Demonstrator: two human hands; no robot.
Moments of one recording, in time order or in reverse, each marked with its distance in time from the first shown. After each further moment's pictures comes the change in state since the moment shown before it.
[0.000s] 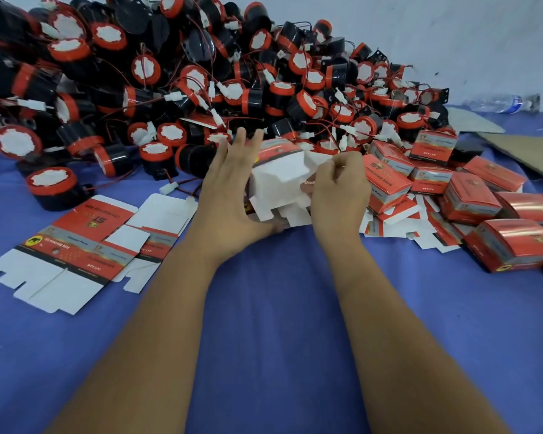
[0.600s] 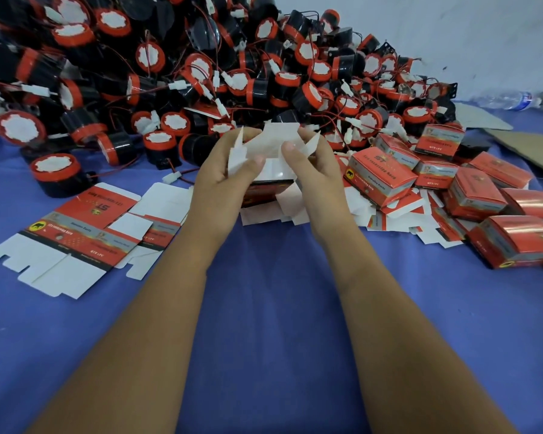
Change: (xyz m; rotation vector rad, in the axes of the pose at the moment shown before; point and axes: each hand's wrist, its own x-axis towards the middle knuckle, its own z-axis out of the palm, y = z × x) left_hand 0.001 0.012 -0.005 -0.618 0.220 -0.122; right_hand -0.007 -0.010 0.004 0.420 -0.467 0.105
